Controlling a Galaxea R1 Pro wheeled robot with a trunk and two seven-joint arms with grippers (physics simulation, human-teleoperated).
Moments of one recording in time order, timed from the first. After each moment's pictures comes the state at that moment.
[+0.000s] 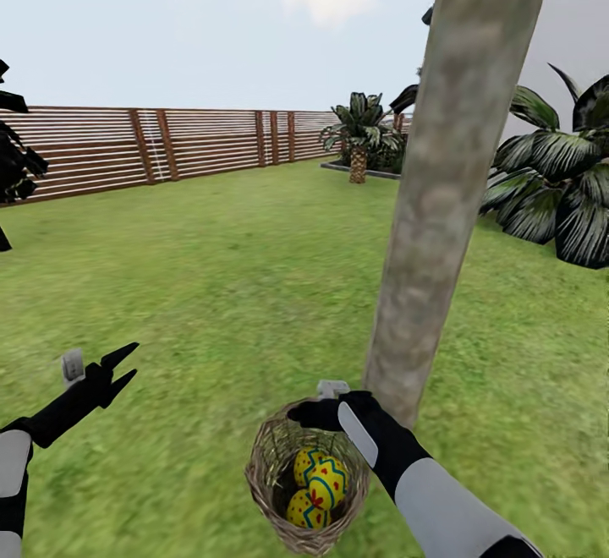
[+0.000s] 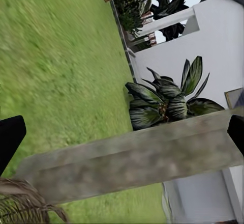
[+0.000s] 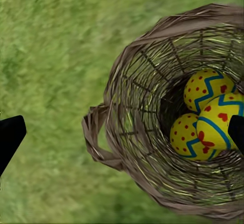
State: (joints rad) left arm -0.49 0.19 0.71 -1.05 0.65 0.91 -0.68; right arm -0.71 0.17 0.36 -0.62 -0.49 0.62 0.00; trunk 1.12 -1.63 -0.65
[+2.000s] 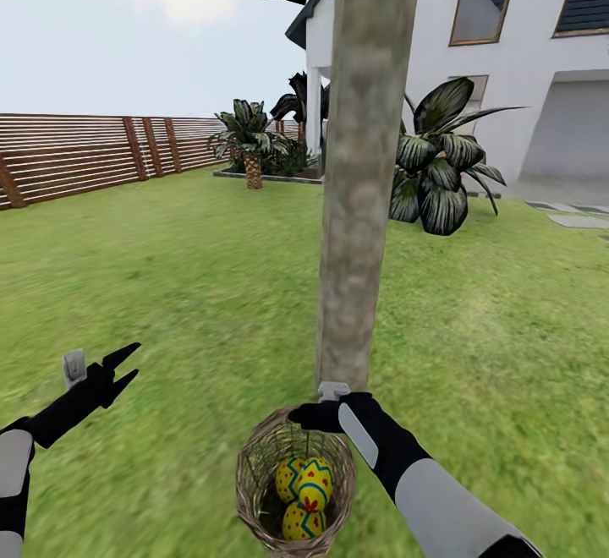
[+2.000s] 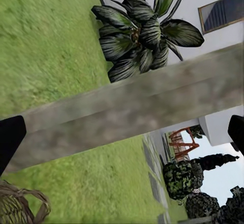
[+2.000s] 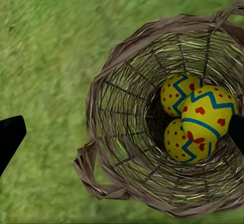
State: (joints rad) left arm -0.49 0.19 0.70 -1.05 0.65 0.91 -0.69; right arm -0.71 0.17 0.36 -0.61 -0.49 0.62 0.00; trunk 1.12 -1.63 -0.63
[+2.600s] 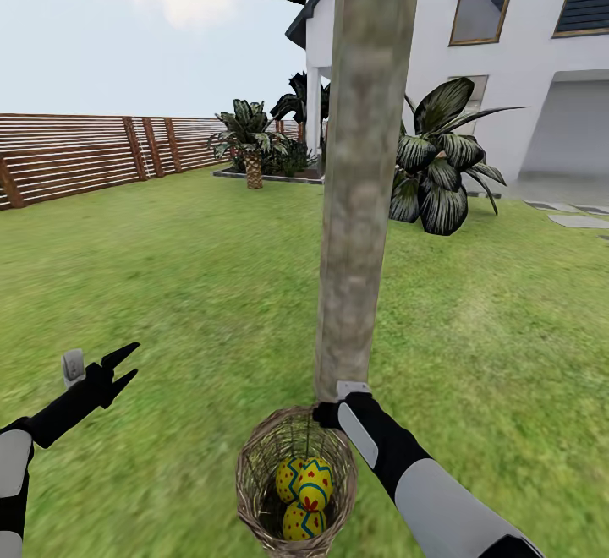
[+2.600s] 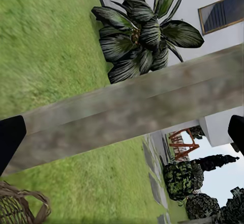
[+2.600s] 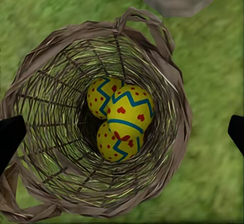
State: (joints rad) left arm -0.49 0.19 0.71 -1.05 0.65 0.91 -0.69; right arm -0.71 0.17 0.36 -0.61 -0.51 0.59 -0.34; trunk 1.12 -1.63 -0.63
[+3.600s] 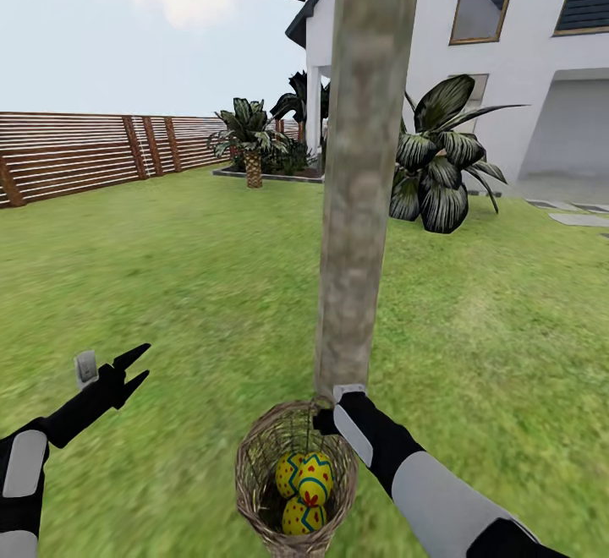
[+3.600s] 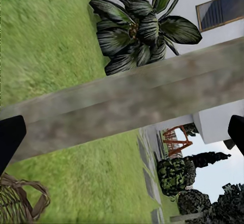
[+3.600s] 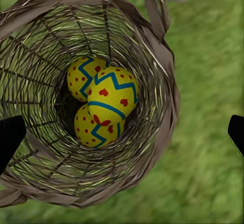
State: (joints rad) left arm -0.49 0.15 0.70 -1.05 0.64 0.91 -0.68; right arm -0.75 0.17 0.46 -0.54 -0.52 0.64 -0.35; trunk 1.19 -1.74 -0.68
